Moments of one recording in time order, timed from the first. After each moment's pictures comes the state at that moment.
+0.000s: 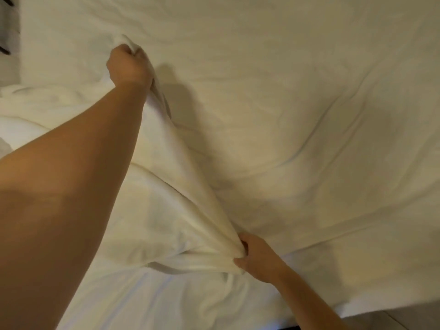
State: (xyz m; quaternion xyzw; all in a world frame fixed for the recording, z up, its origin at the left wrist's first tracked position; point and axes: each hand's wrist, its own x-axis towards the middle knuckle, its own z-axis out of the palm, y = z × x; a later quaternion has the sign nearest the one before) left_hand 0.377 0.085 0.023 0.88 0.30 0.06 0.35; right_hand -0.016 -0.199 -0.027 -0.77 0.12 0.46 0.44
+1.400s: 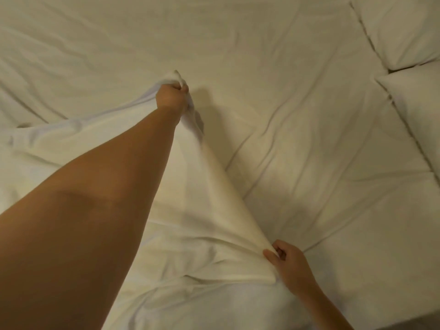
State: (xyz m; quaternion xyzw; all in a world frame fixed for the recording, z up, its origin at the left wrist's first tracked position) left_hand 0.451 -0.263 -0.002 0.84 0.21 -0.10 0.49; right_hand 0.017 -0.527 -0.026 -0.85 0.24 0.21 0.42
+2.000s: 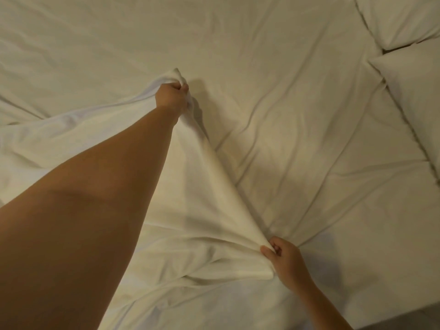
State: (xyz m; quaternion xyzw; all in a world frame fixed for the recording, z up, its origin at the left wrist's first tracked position) left_hand 0.459 -0.324 -0.042 0.84 0.20 -0.16 0.48; right_hand 0.014 -0.573 -0.071 -0.86 0.24 0.20 0.40
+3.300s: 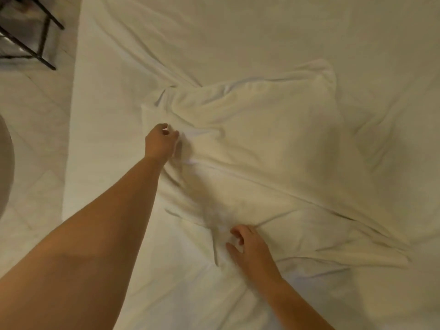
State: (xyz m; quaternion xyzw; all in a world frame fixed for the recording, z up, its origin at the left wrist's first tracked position) left_hand 0.269 0.145 -0.026 0.86 0.28 -0.12 0.41; right_hand 0.009 -0.113 -0.045 -0.87 0.06 0.24 0.43
